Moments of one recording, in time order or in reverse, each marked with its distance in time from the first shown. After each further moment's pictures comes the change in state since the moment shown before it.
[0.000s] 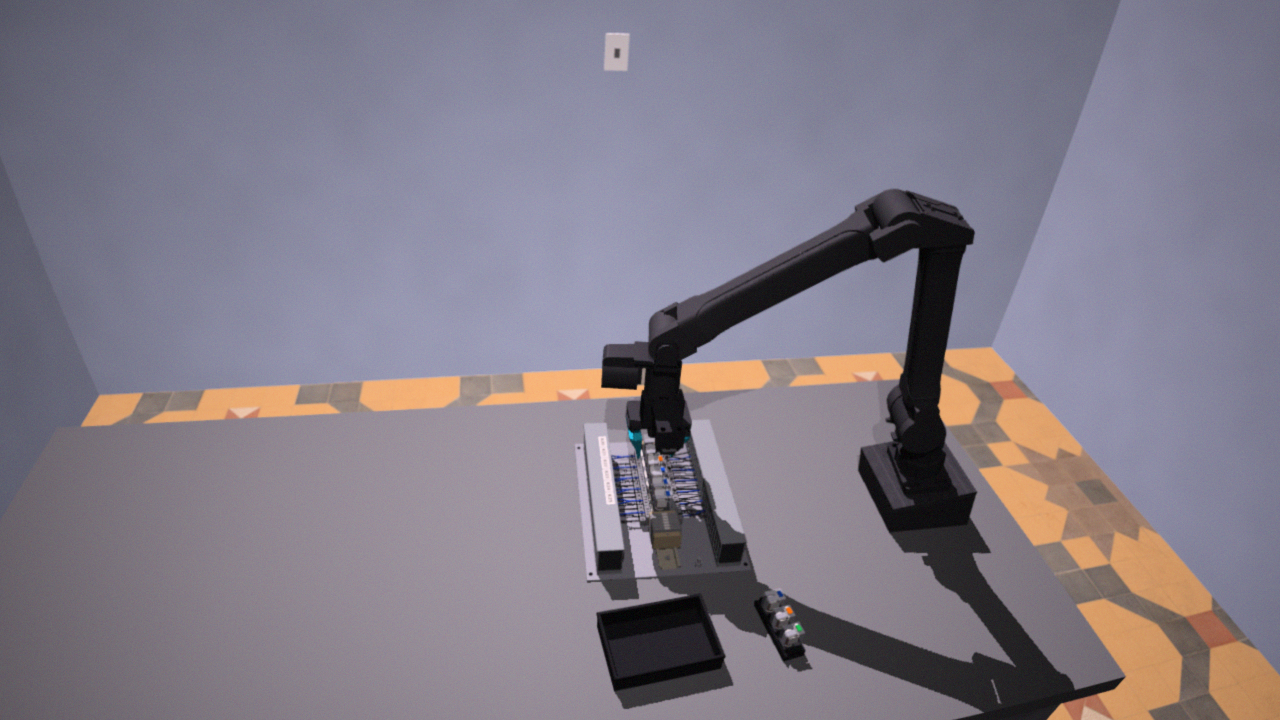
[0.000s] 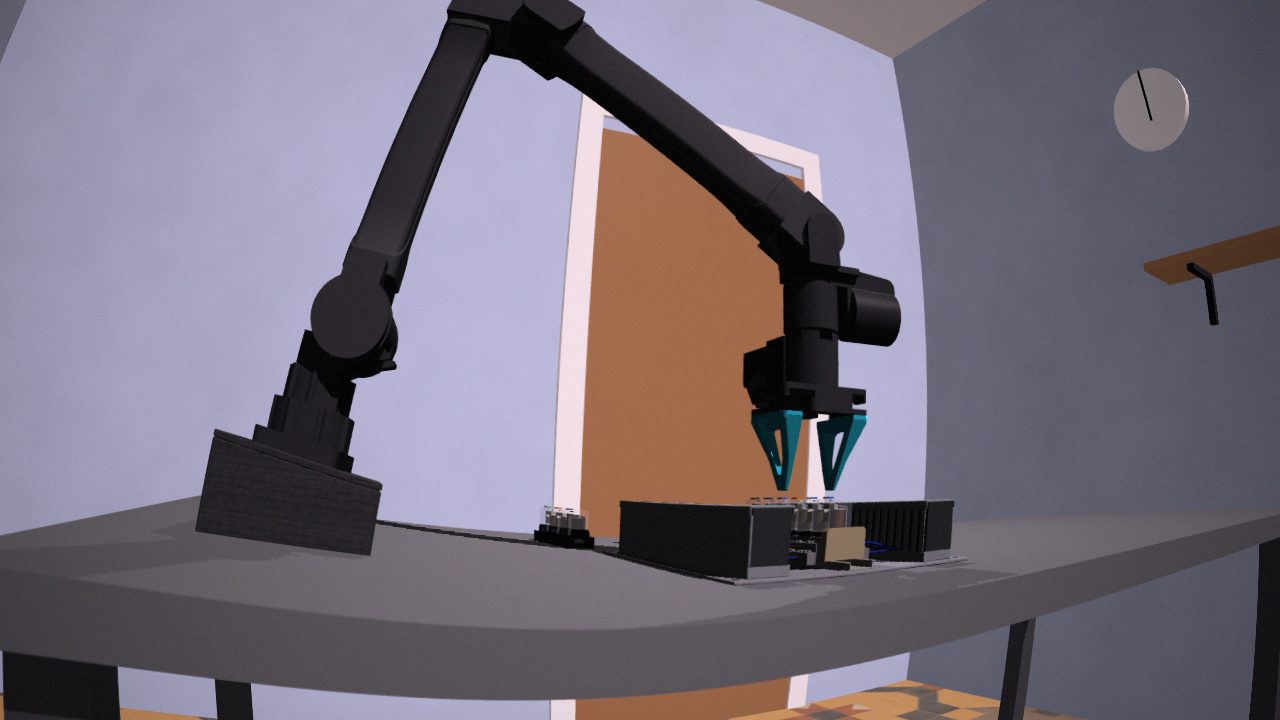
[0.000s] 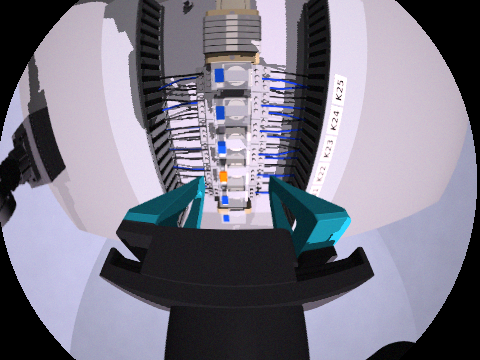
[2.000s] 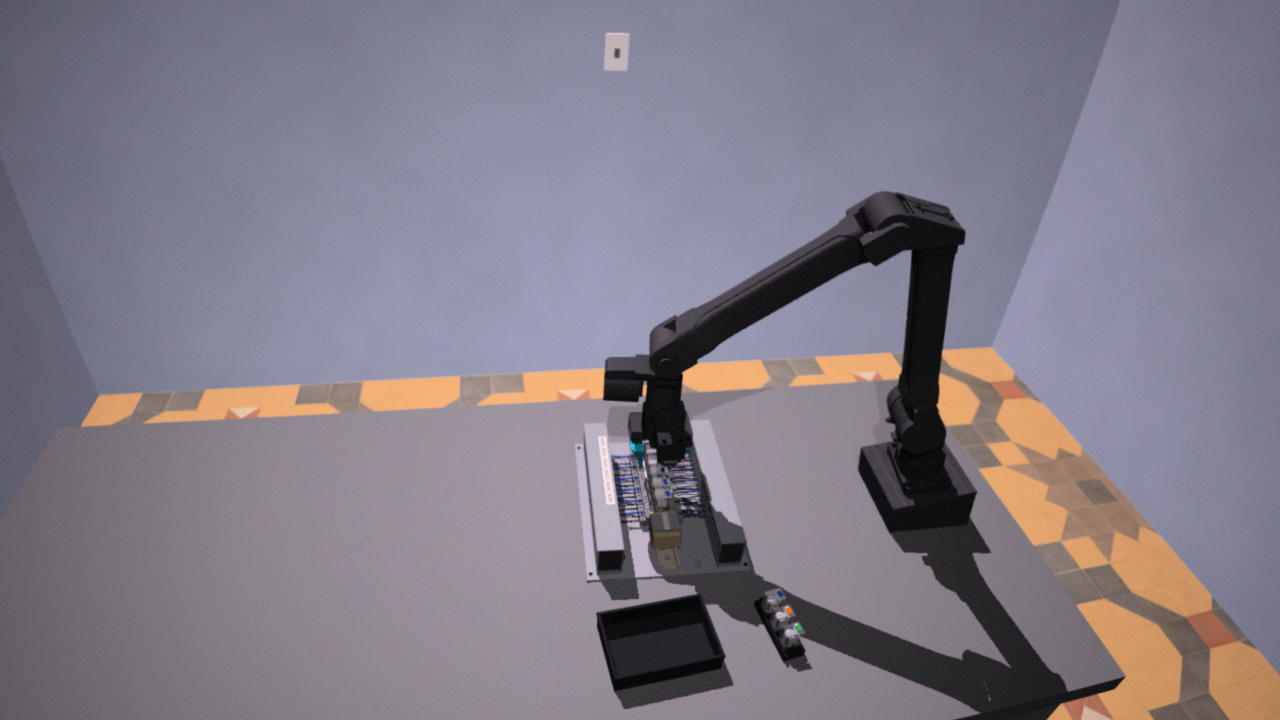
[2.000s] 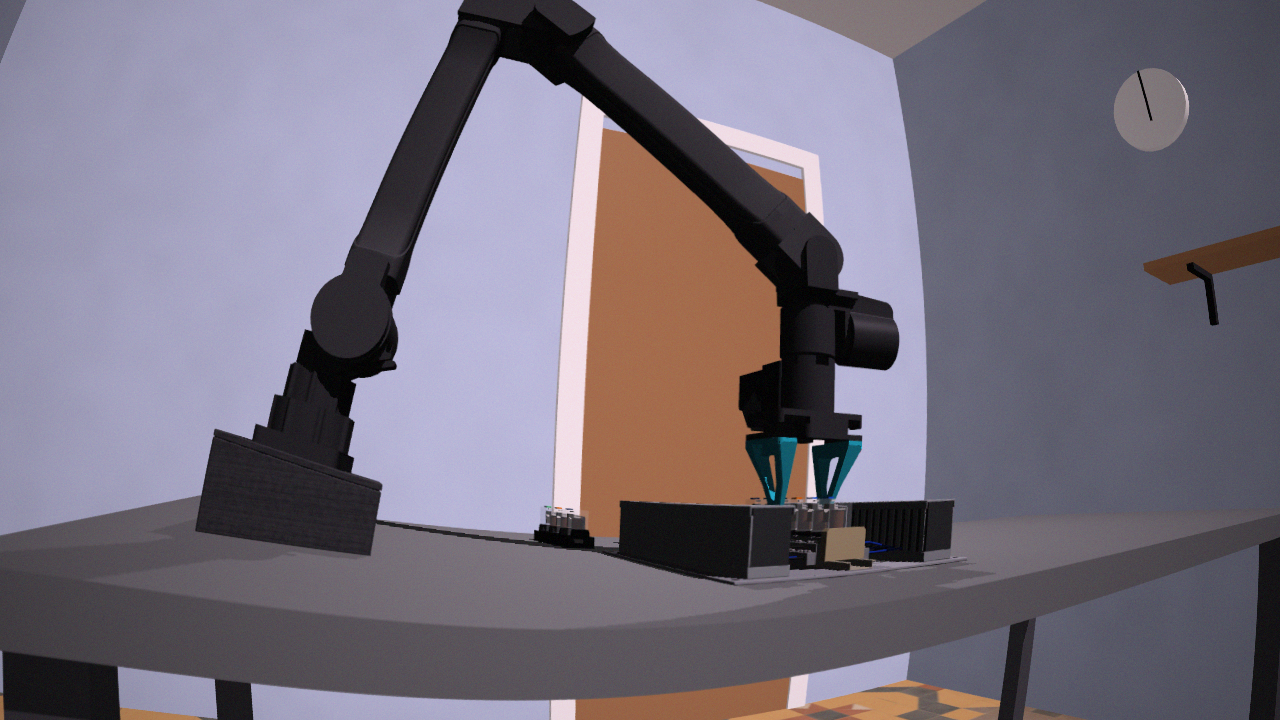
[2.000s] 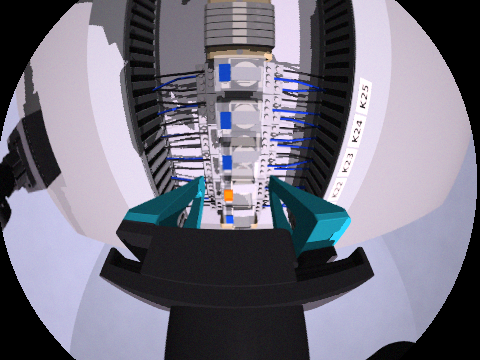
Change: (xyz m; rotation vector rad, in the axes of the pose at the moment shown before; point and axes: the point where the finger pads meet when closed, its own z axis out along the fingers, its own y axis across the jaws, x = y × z) arm 0.000 0.006 0.025 -0.009 -0.001 0.000
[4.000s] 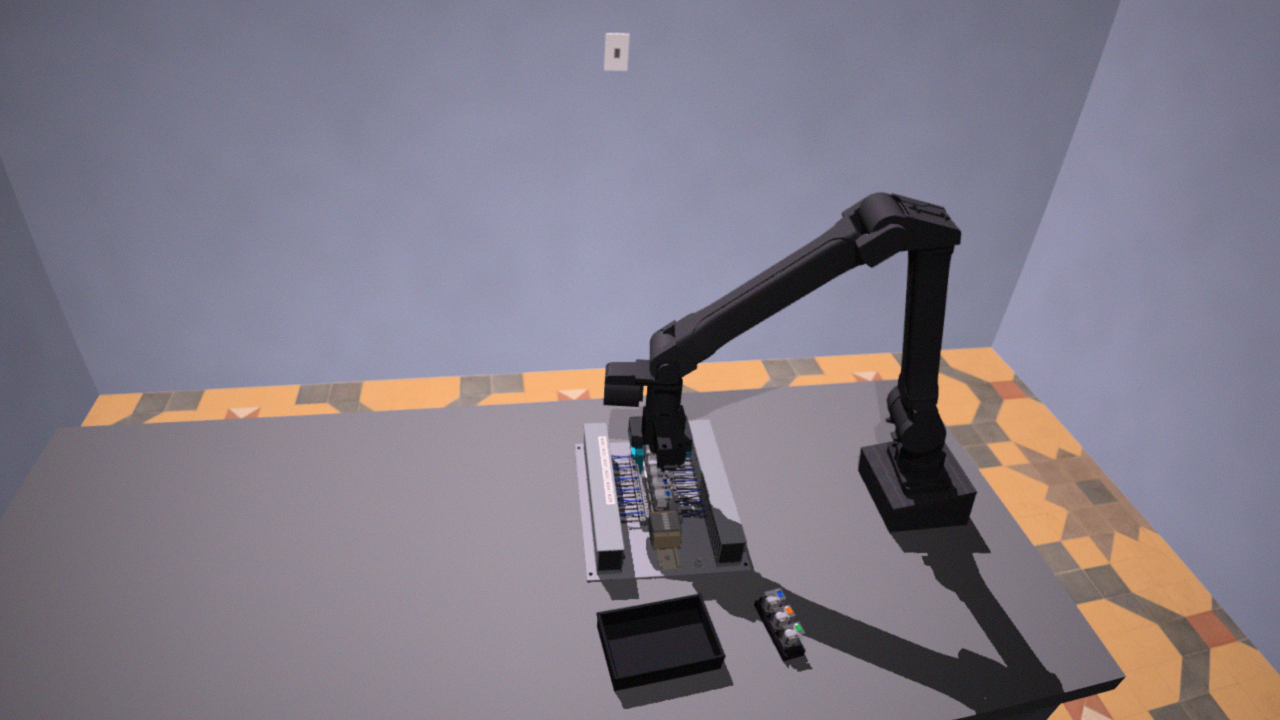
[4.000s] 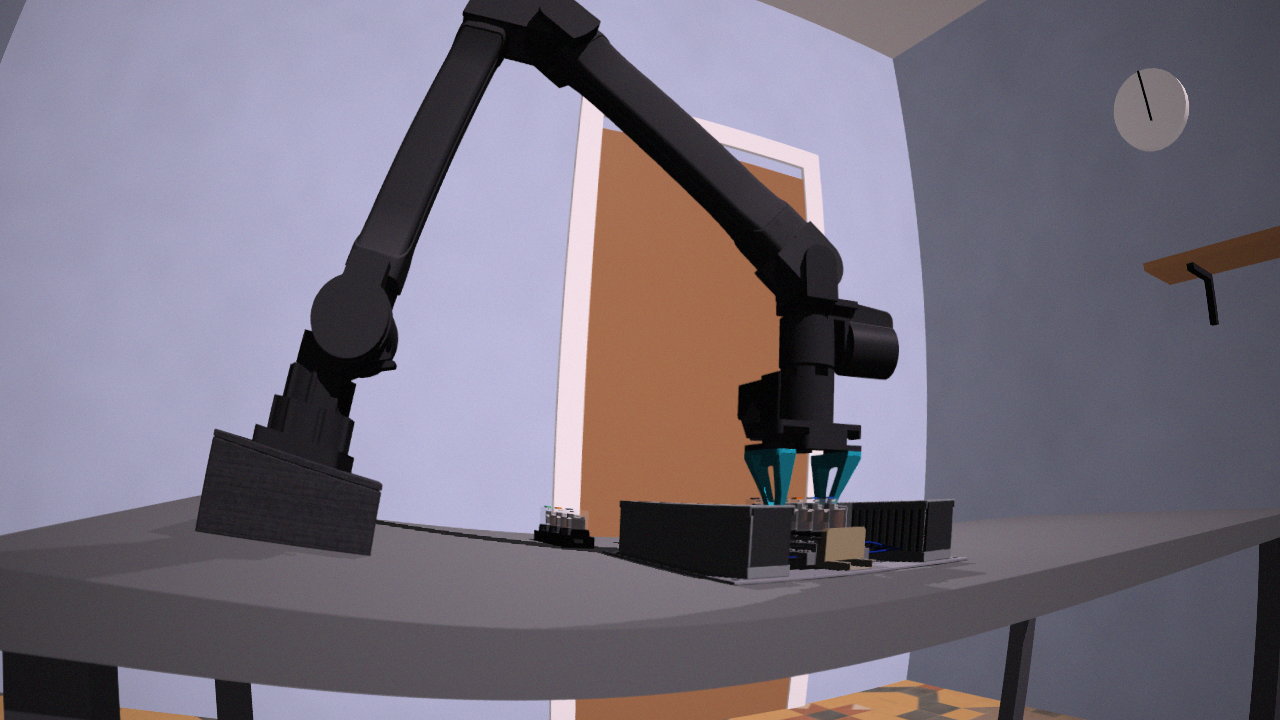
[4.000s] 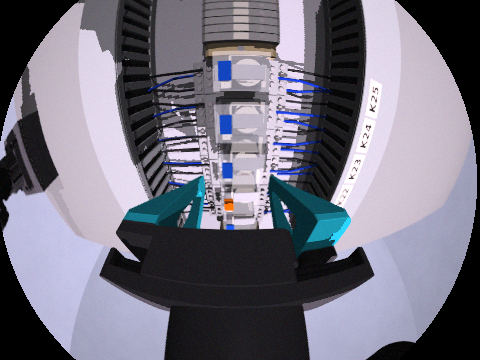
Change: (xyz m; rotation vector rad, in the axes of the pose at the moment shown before) arm 0.000 0.001 0.010 0.001 0.000 0.000
